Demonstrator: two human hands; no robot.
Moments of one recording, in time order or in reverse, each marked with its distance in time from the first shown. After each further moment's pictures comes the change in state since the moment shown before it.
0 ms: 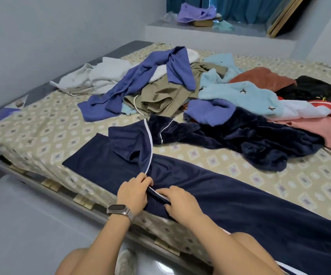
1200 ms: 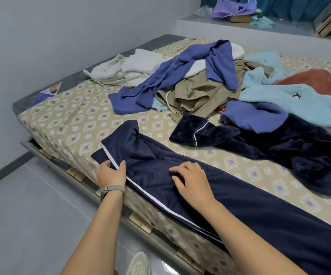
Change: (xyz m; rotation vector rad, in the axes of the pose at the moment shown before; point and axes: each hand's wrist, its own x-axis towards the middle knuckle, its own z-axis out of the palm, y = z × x) left_hand 0.019 -0.121 -0.019 -0.787 0.472 -1.161; right_hand 0.091 -0.026 0.007 0.043 0.289 -0.154
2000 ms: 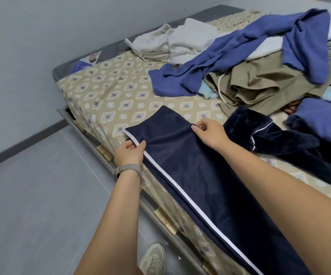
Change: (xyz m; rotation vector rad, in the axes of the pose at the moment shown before) left_hand 0.073 -0.013 -0.005 -0.316 0.026 -0.207; right_hand 0.188 -0.019 0.037 0.262 -0.133 0.171
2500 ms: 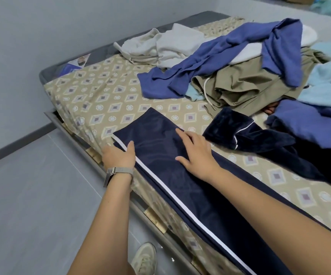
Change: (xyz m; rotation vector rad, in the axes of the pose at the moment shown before) left_hand -0.010 0.008 -0.002 0.488 0.113 0.121; right_hand -0.072 0.015 0.010 -0.394 -0.027 -0.326
